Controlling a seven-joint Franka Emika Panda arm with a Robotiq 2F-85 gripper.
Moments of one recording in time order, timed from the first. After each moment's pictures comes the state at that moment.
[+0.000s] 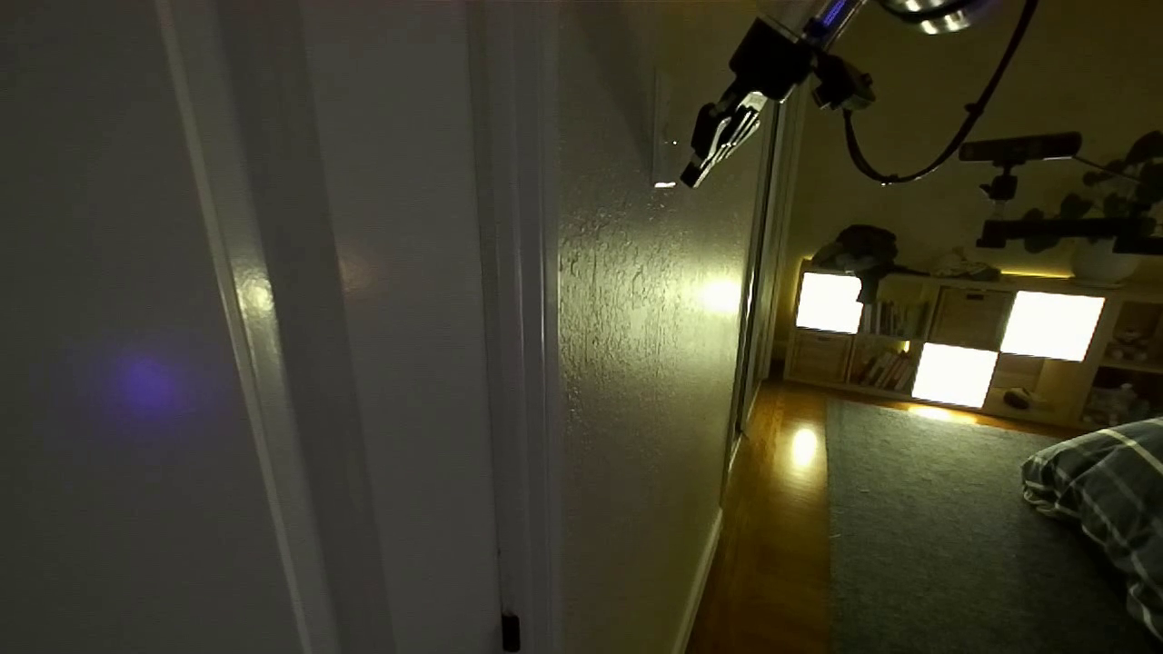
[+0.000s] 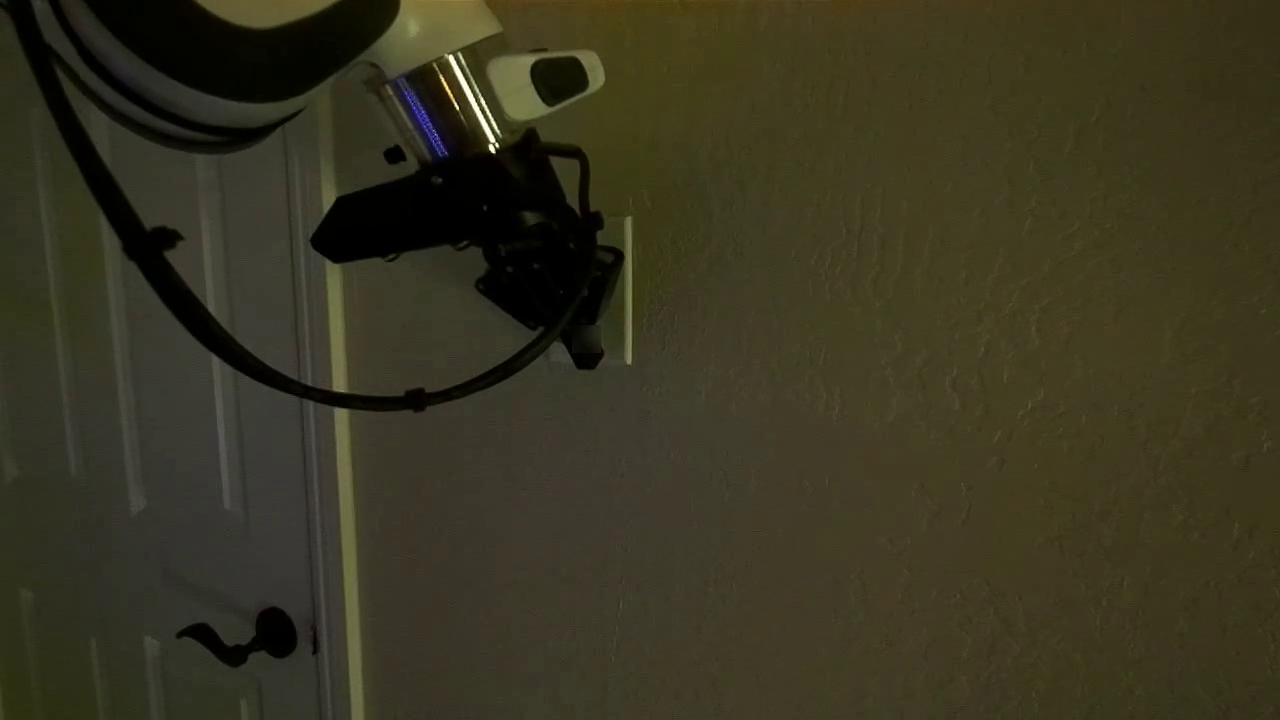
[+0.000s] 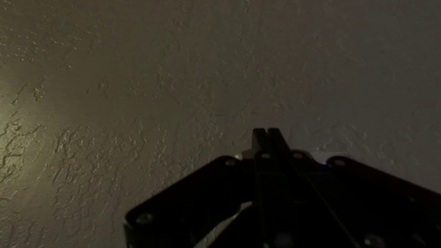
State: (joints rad) arm -0.04 0.12 -0.02 -1.96 0.09 2.73 -0.24
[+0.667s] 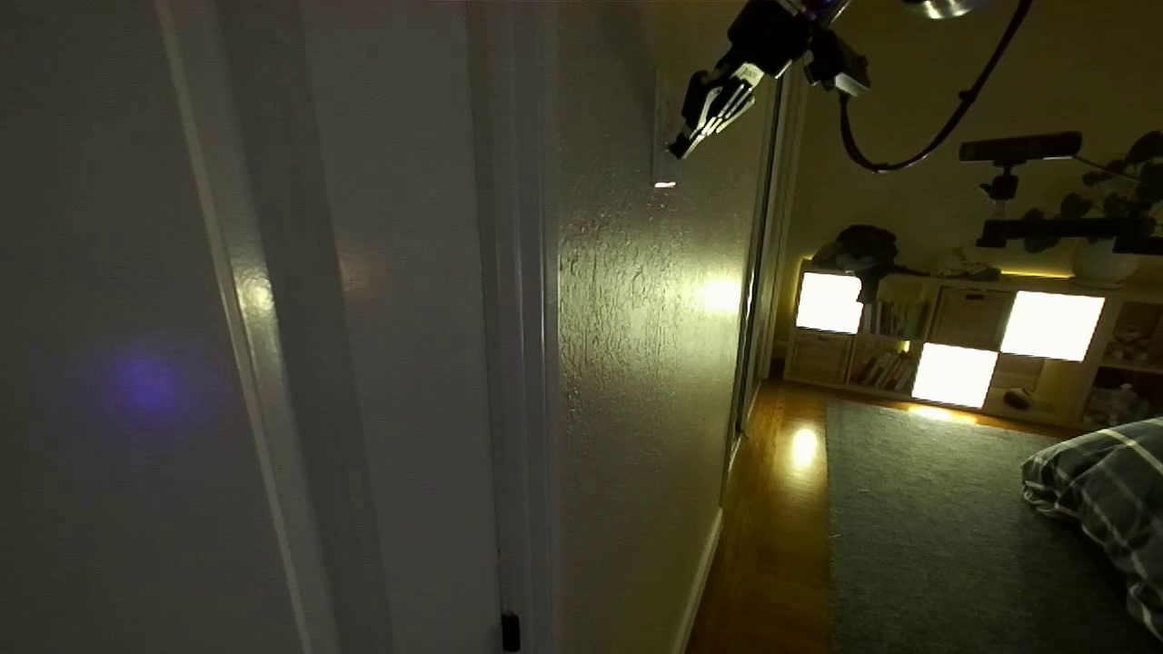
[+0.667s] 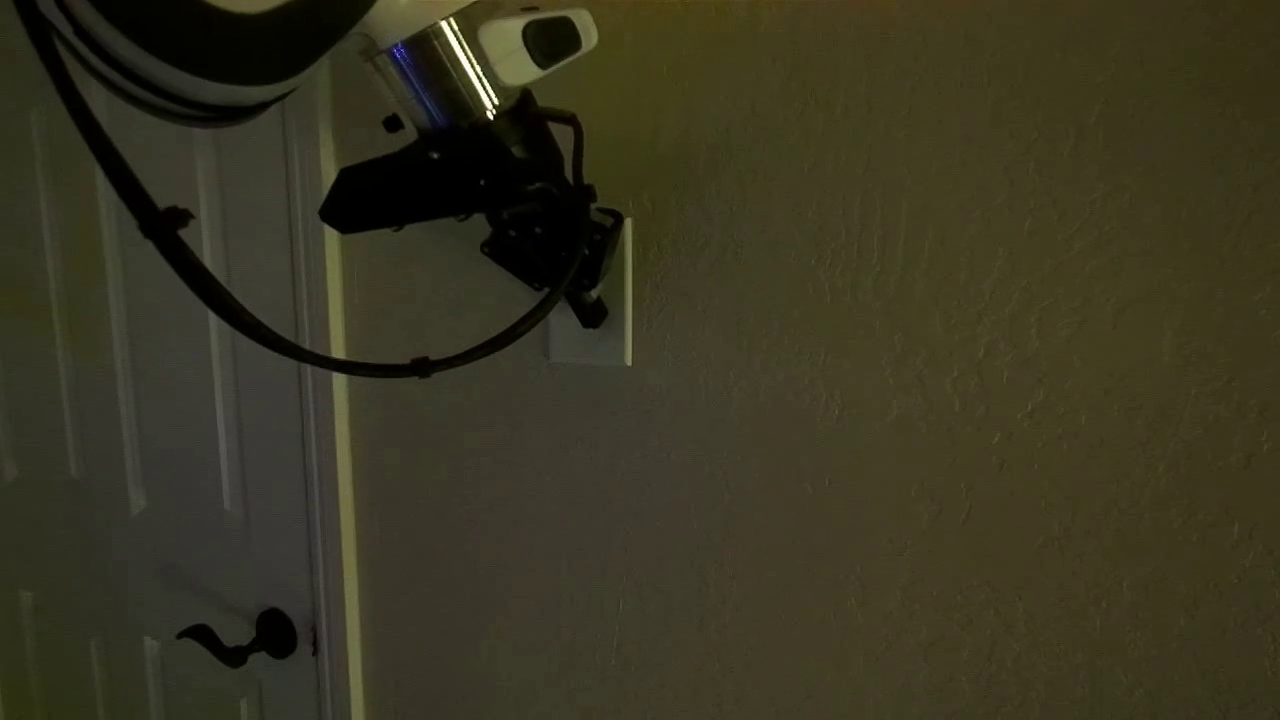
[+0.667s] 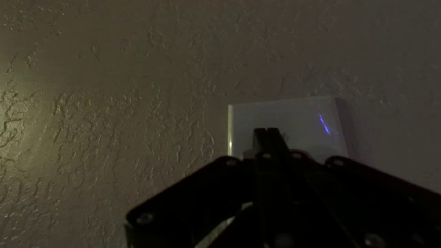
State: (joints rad) arm -0.04 0.11 -0.01 -1.95 0.15 2.80 -0.24
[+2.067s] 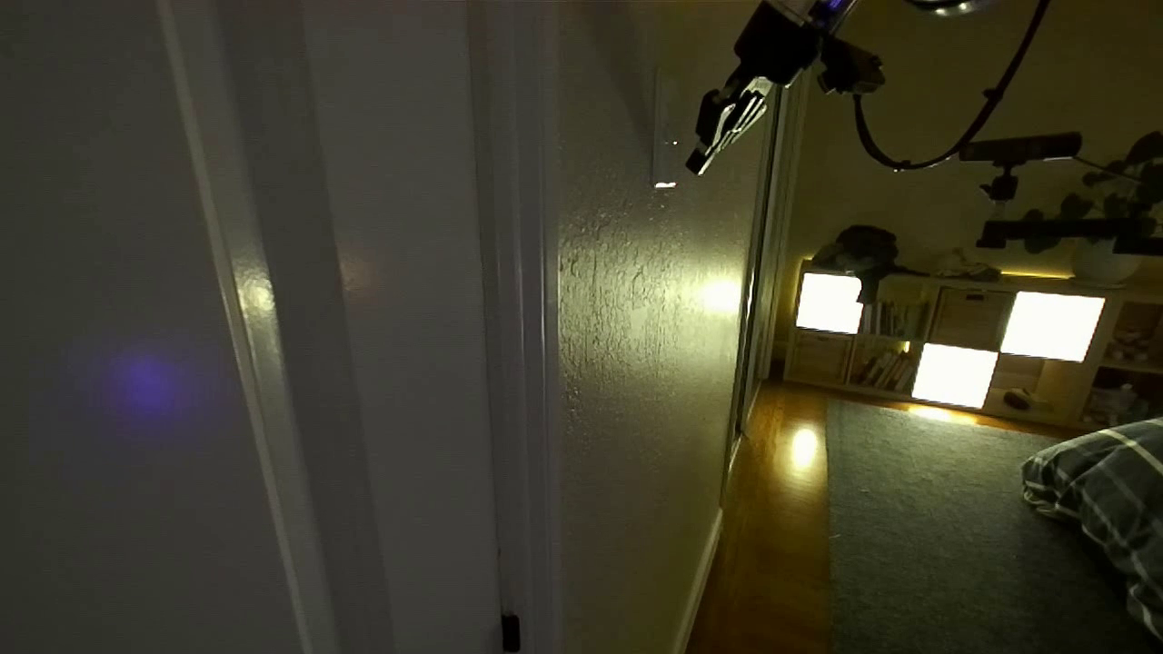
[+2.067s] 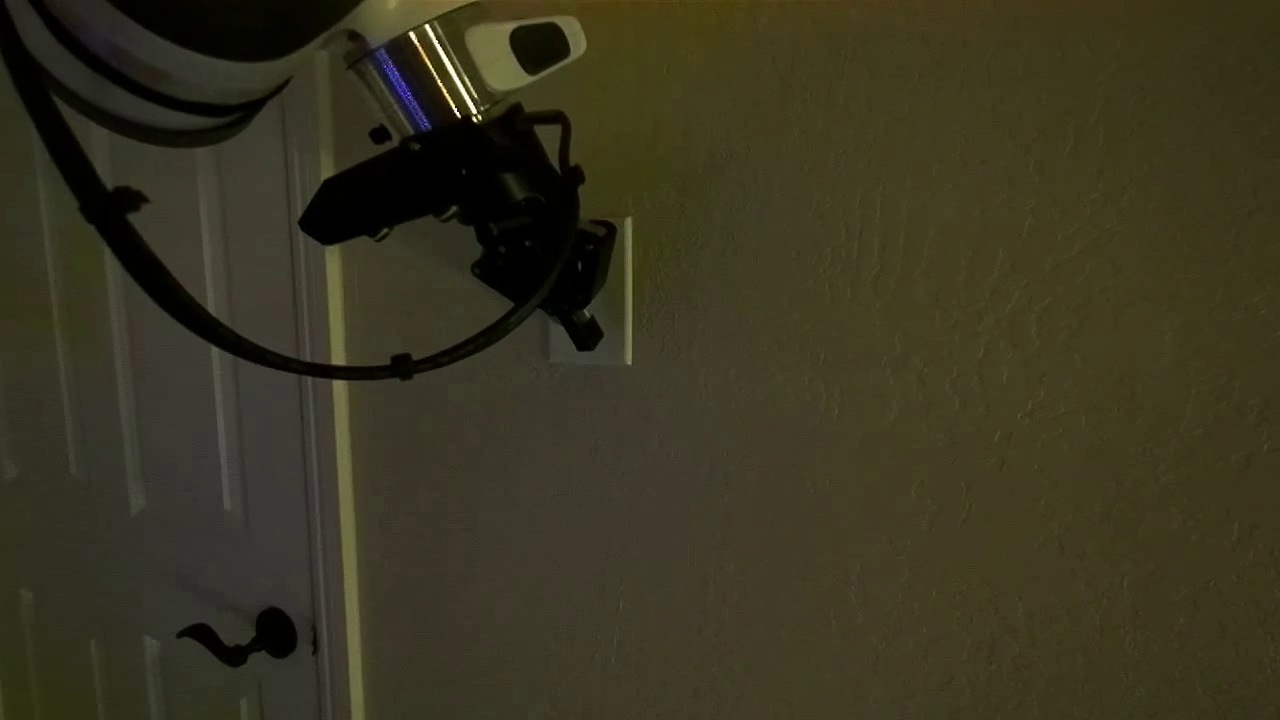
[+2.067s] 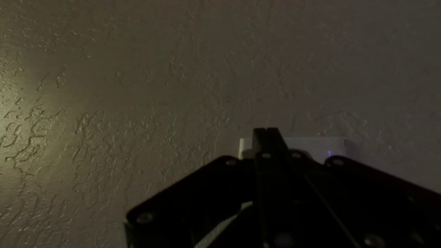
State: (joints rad) arm -0.03 0.09 -0.02 -1.98 -0.04 2.74 -0.13
